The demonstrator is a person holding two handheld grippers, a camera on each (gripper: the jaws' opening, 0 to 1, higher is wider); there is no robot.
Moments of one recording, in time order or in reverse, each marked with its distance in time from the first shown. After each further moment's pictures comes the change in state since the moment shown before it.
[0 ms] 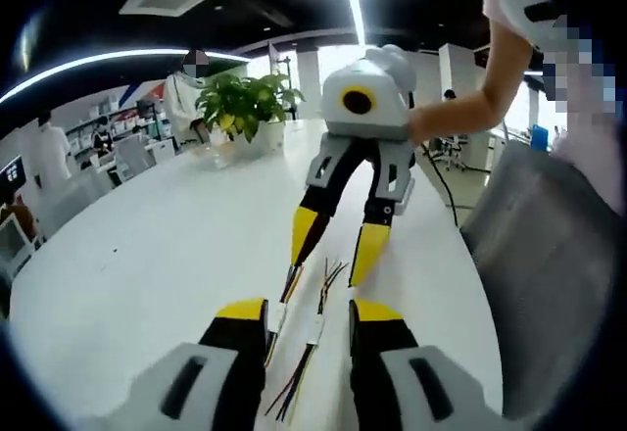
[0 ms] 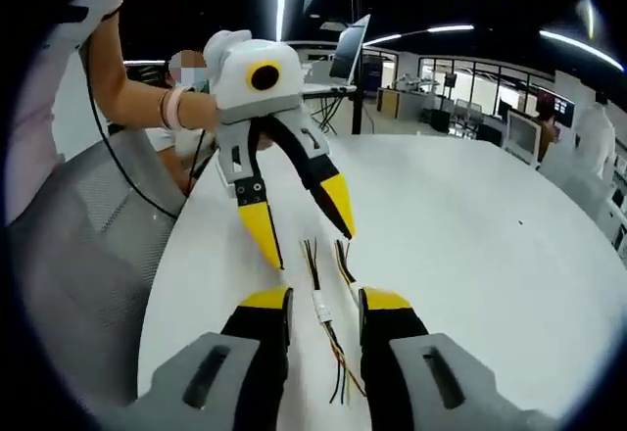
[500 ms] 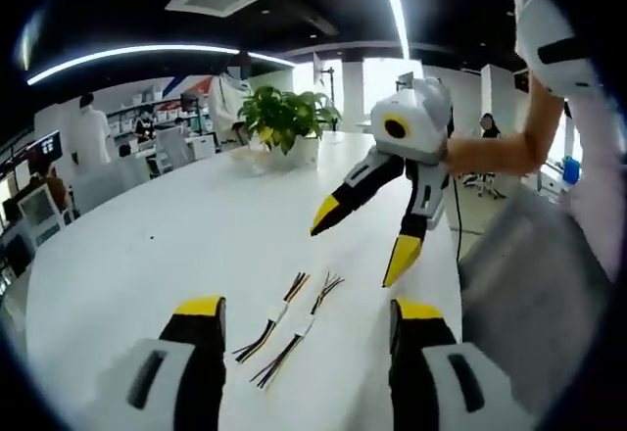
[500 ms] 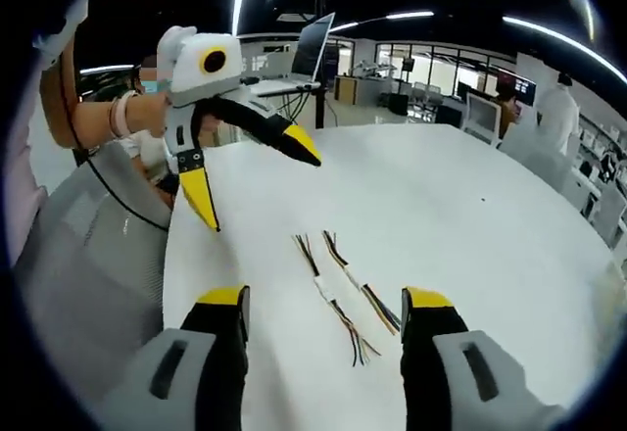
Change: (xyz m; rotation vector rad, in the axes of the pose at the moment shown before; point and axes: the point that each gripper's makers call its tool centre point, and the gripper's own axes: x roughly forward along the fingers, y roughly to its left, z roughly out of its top) left arm -0.051 -0.016 0.027 -0.100 -0.044 0.155; right arm -0.035 0.013 0.002 0.126 0.054 -0.187
